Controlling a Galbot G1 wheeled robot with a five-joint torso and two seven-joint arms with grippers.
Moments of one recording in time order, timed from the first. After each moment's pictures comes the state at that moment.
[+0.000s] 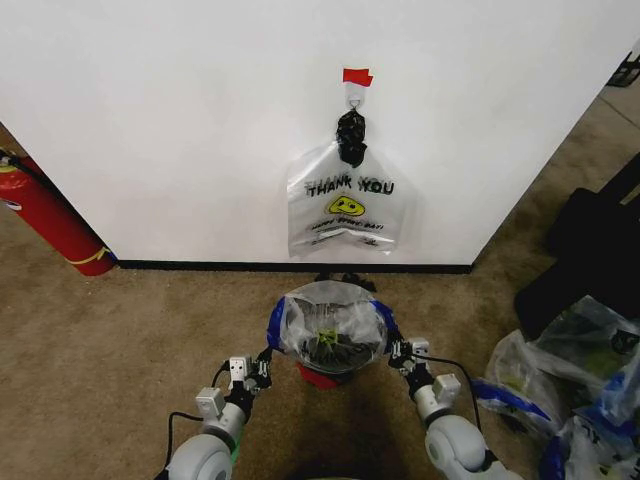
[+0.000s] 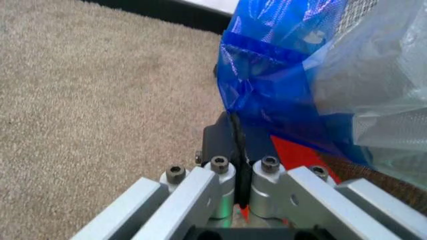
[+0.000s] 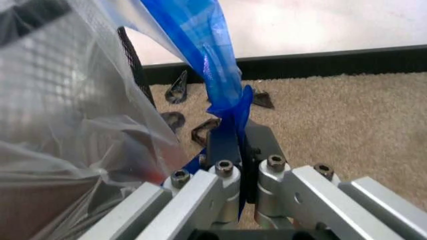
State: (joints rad) left arm 1.30 -0.96 0.00 -1.75 -0.77 -0.12 -0.24; right arm -1.26 1.18 0.18 1.57 0.48 0.14 0.07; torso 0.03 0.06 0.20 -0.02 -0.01
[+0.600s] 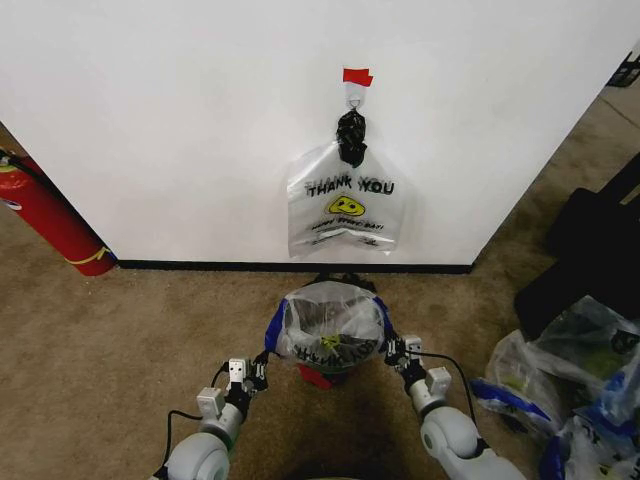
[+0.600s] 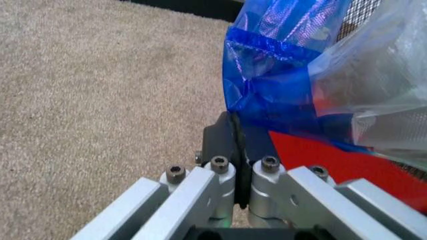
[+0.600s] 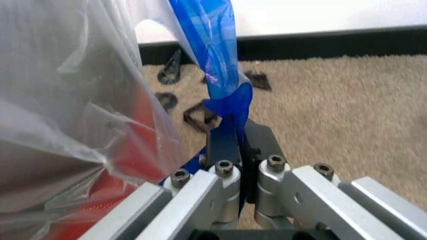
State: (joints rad) left arm 1.30 -0.96 -0.01 -1.71 -0.73 -0.11 -0.22; right arm -1.23 1.19 0.17 1.50 0.46 0.14 0.06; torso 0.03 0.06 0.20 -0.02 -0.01
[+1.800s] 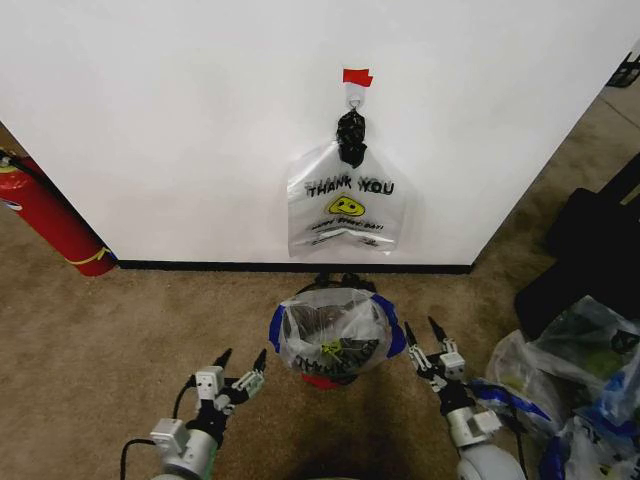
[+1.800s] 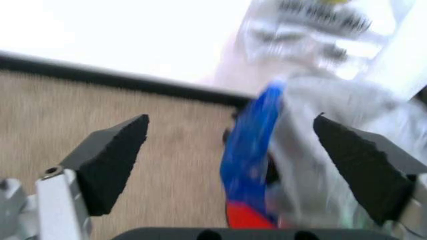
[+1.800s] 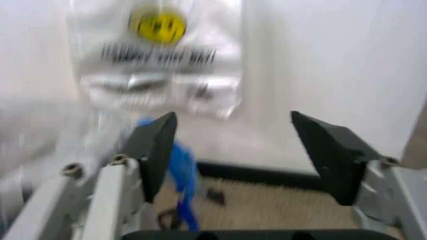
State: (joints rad) left arm 1.64 -0.90 -0.27 -2.13 -0.65 -0.18 -0.27; right arm -1.52 1.19 0.41 1.75 0.27 0.54 0.03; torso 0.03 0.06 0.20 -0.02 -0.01
